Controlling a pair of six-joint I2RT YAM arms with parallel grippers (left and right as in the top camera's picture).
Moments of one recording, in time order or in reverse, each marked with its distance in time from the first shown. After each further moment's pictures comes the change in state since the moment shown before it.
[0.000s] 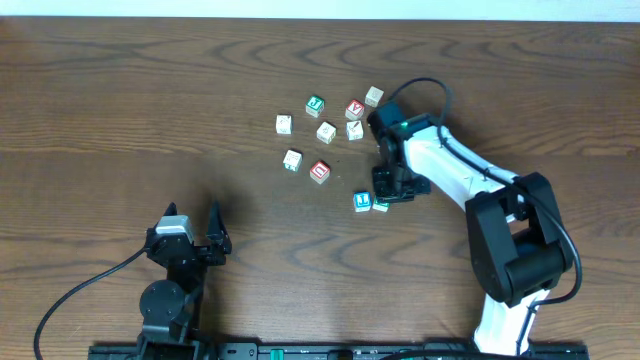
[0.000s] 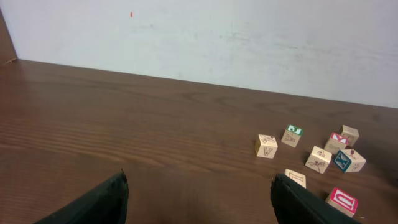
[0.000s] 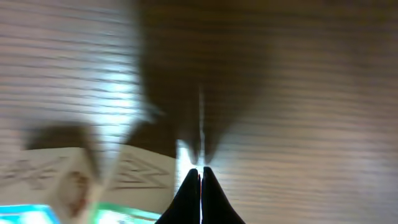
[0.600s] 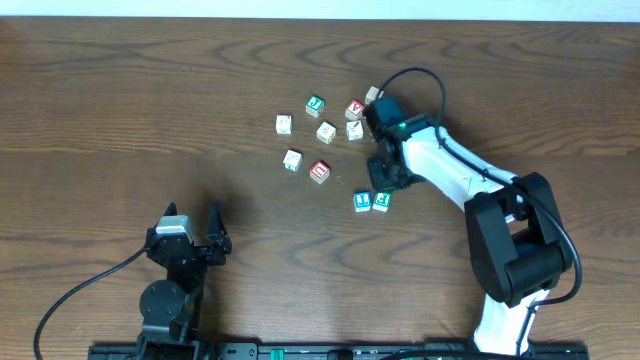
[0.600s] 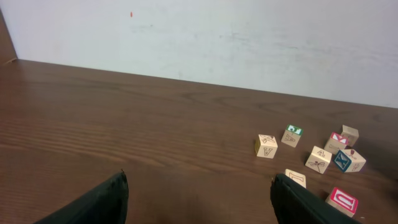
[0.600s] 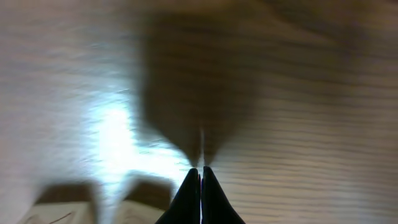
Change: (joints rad) left arm 0.000 0.000 0.000 0.000 0.000 0.000; right arm -0.014 0.000 0.000 0.115 0.100 -0.039
